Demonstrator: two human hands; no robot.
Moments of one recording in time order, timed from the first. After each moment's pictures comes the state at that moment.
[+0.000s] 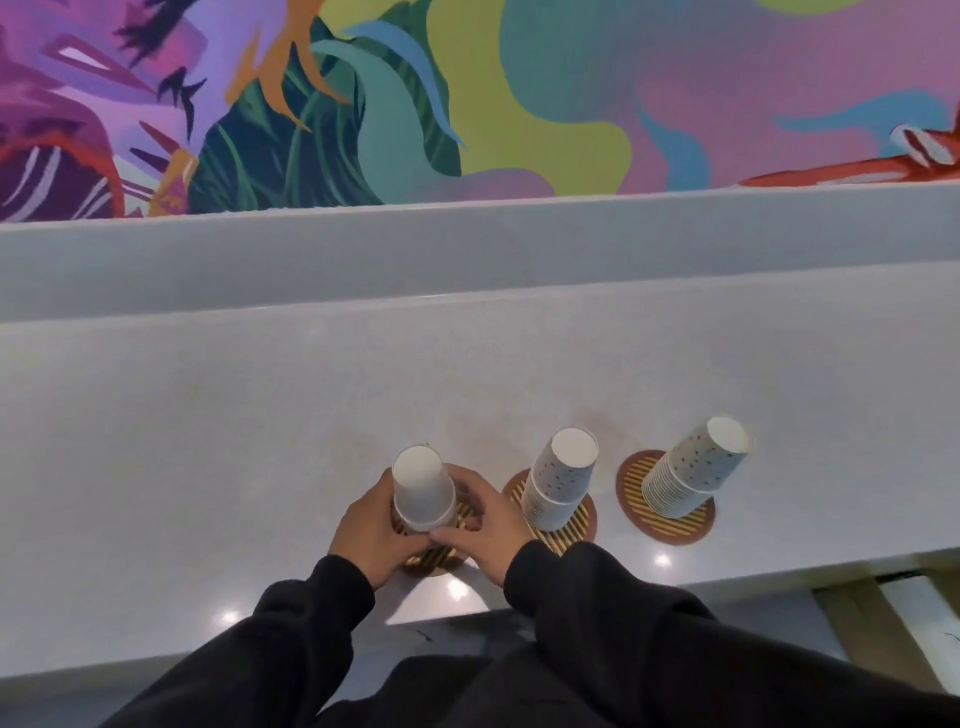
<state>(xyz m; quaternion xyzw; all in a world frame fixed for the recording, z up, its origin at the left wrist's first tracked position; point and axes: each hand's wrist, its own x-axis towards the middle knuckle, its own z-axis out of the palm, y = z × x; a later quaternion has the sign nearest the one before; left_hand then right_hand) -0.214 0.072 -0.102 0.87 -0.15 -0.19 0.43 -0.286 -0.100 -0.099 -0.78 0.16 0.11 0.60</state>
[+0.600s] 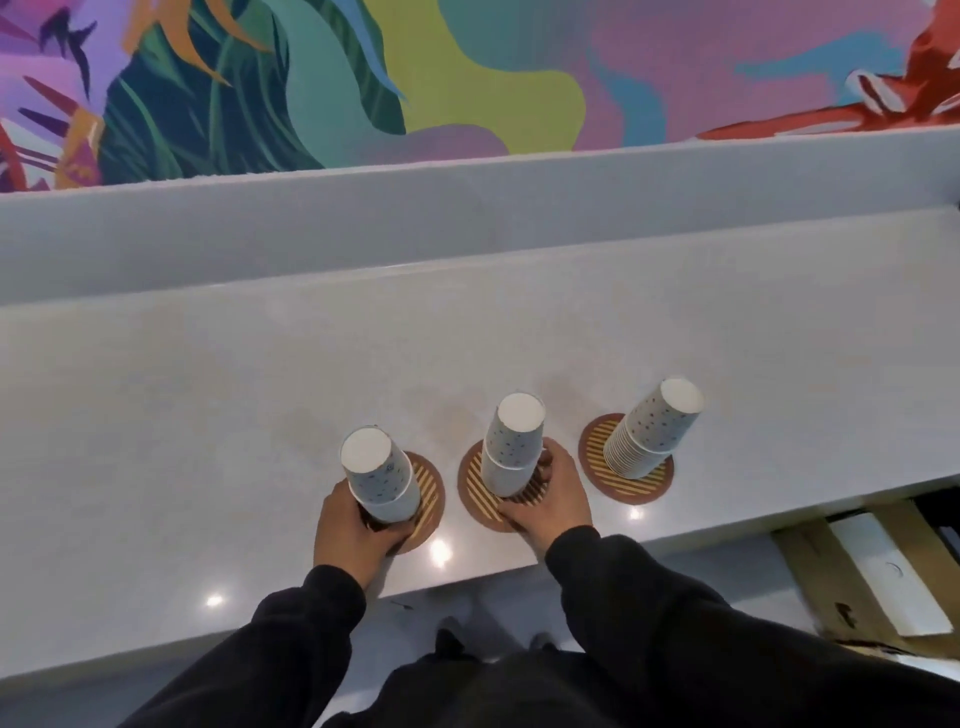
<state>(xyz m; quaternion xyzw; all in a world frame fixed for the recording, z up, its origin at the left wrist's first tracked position) -0.241 0.052 -0.137 0.88 -0.02 -0.17 0.44 -0.335 -0.187 -0.132 -0.76 0.37 0.02 0.53</state>
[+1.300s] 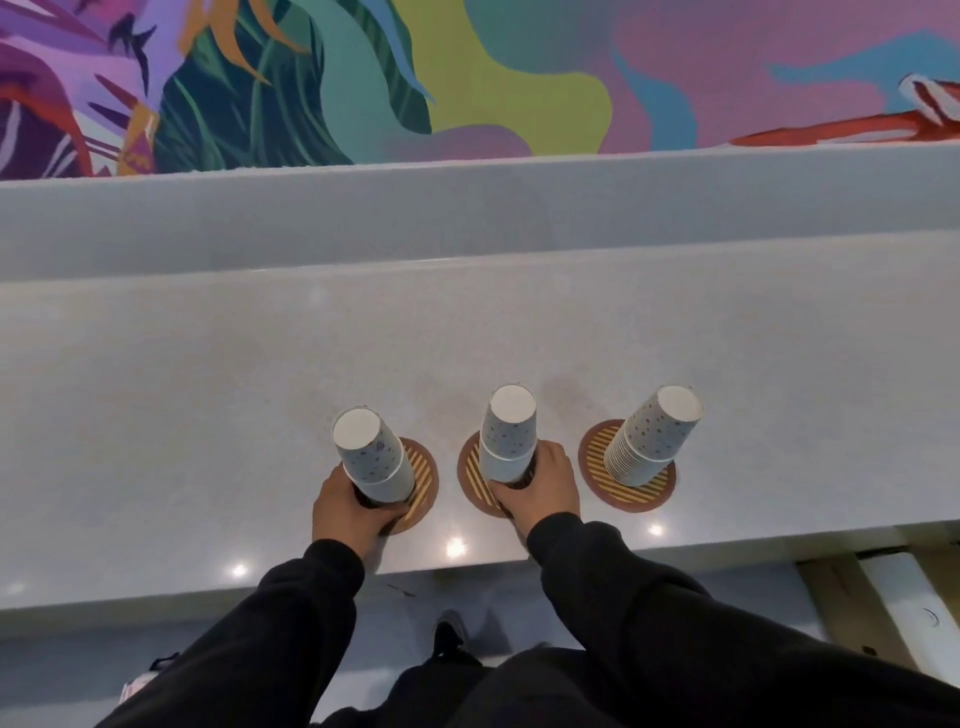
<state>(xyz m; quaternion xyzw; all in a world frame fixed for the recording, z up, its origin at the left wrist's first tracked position) -0.251 0.041 -0.128 0.89 0.05 -0.14 0.42 -0.323 -0.196 -0.145 -0.84 0.33 -0.01 0.44</state>
